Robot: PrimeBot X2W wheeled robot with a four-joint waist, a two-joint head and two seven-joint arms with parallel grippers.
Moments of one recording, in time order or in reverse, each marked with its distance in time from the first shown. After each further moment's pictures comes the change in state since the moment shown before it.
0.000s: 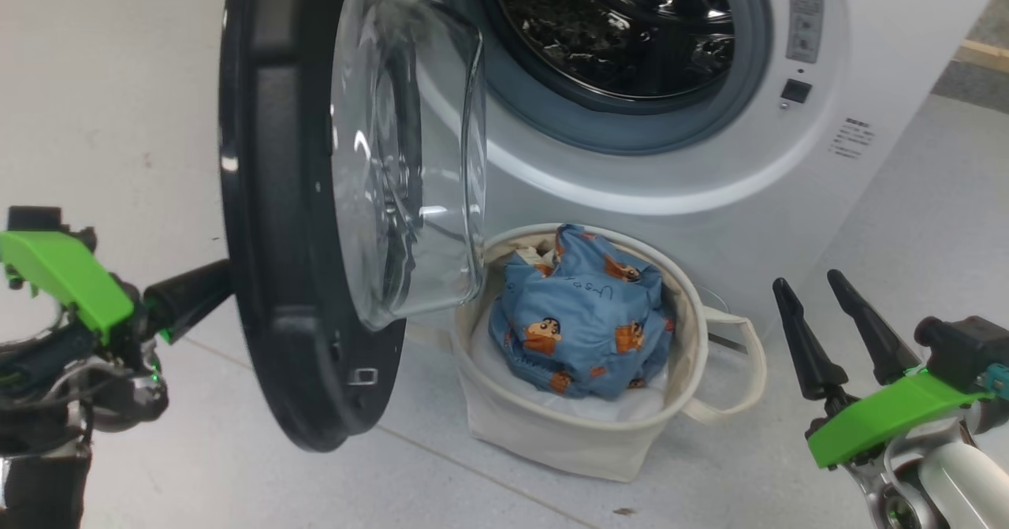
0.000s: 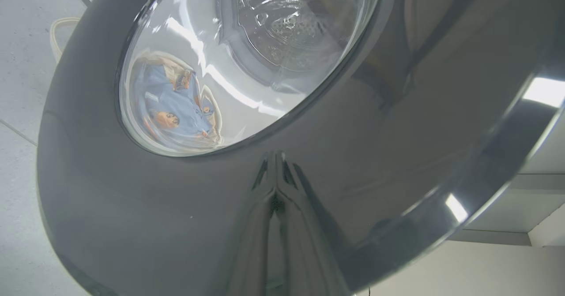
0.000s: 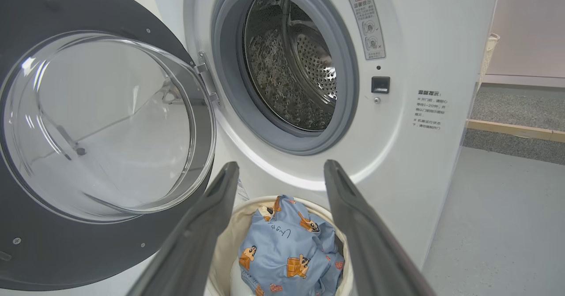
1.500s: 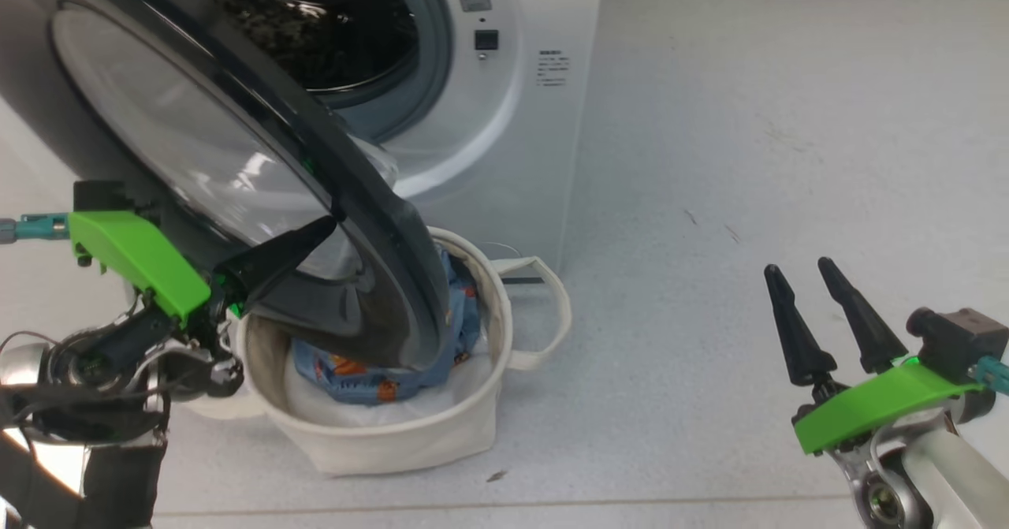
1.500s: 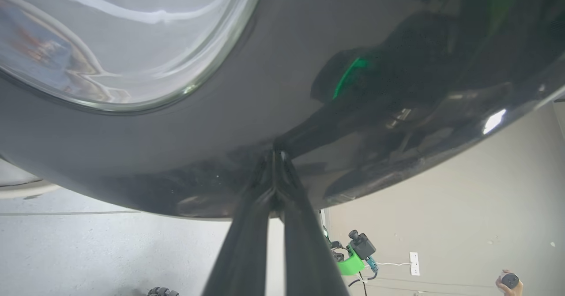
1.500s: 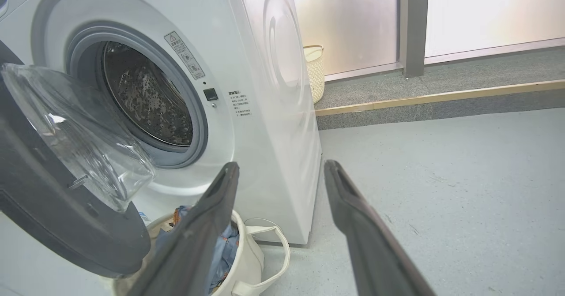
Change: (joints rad) left arm -0.015 -0.112 -0.070 -0.067 0.056 -0.011 -0.103; right arm -0.033 0.030 0.018 0.035 0.025 0.000 -0.045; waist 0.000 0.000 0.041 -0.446
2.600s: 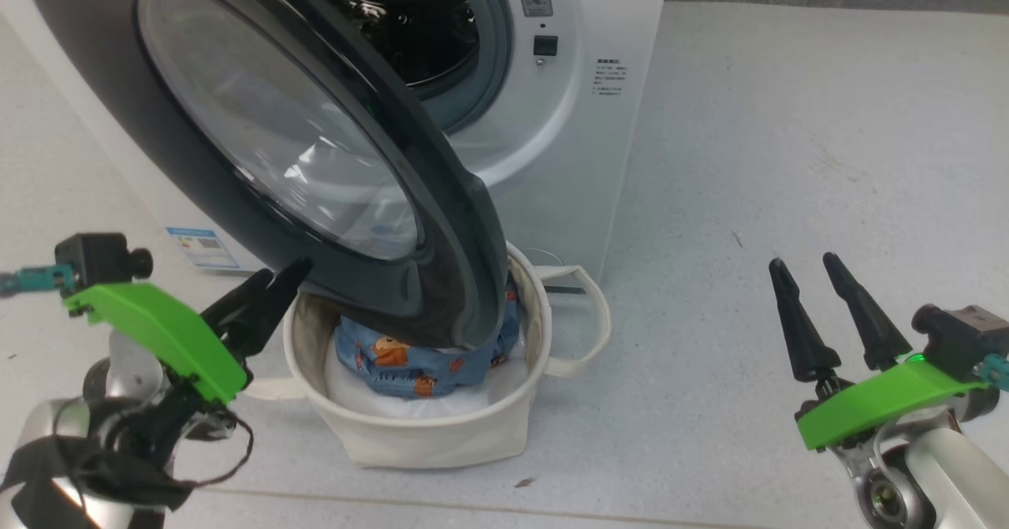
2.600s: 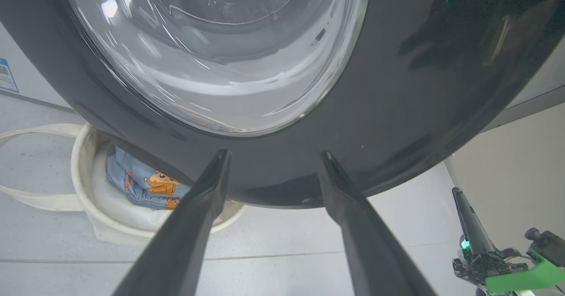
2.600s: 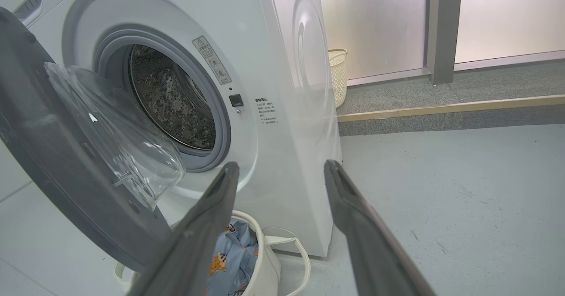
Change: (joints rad) left arm 0.107 0.101 -0.103 0.032 0.369 -0.248 -0.267; right arm -0.006 0.006 -0.015 -0.003 0.000 0.000 -0.001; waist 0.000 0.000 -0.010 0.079
